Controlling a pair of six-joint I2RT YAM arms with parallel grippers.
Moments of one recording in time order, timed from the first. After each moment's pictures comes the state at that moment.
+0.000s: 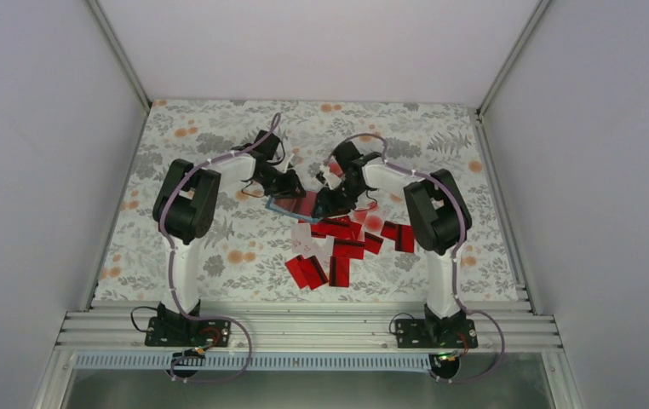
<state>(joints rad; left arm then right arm) -0.38 2.12 1.42 -0.51 0.62 -0.32 0.52 2.09 1.44 -0.72 -0.64 0.17</state>
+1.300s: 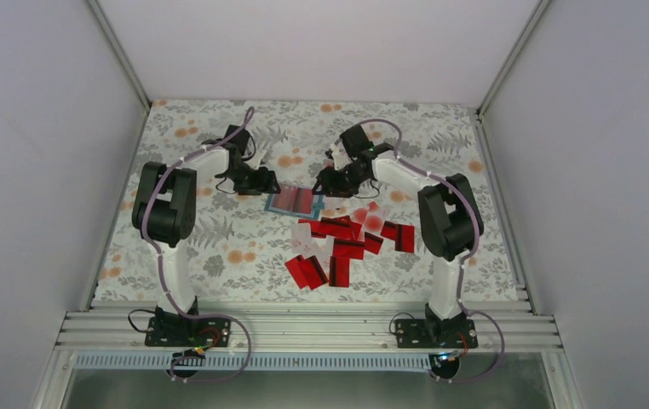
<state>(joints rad) -0.22 2.02 1.38 -0.68 0.48 -0.12 0.49 1.97 1.45 -0.64 -0.55 0.39</state>
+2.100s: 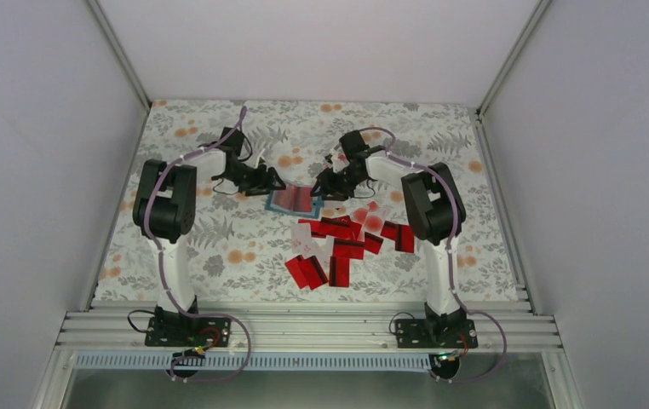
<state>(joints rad) -0.19 2.07 1.37 -0.57 0.74 -0.16 0.45 2.18 1.53 -0.57 -0.66 0.44</state>
